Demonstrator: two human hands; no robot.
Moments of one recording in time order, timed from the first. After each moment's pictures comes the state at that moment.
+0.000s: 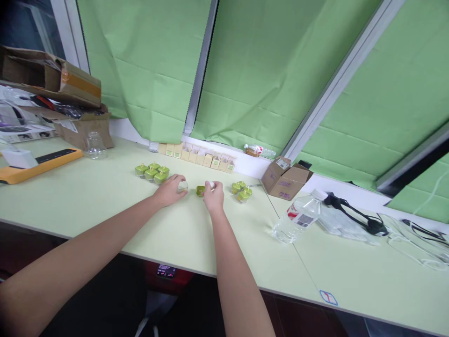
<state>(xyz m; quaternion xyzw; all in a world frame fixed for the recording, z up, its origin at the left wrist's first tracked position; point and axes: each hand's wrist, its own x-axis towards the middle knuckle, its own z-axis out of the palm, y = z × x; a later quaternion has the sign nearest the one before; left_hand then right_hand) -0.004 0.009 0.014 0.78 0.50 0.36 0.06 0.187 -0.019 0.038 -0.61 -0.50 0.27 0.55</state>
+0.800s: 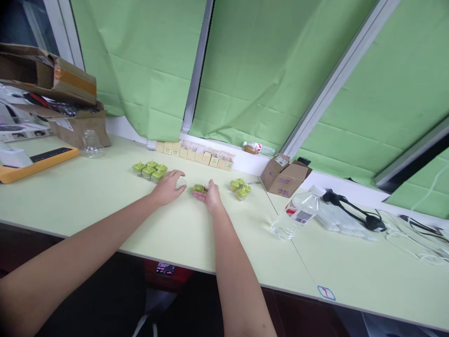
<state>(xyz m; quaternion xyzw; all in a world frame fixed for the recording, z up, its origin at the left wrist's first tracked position) 0.000 0.000 0.025 0.79 0.47 0.39 0.02 0.192 0.006 0.025 -0.47 -0.30 0.59 0.59</state>
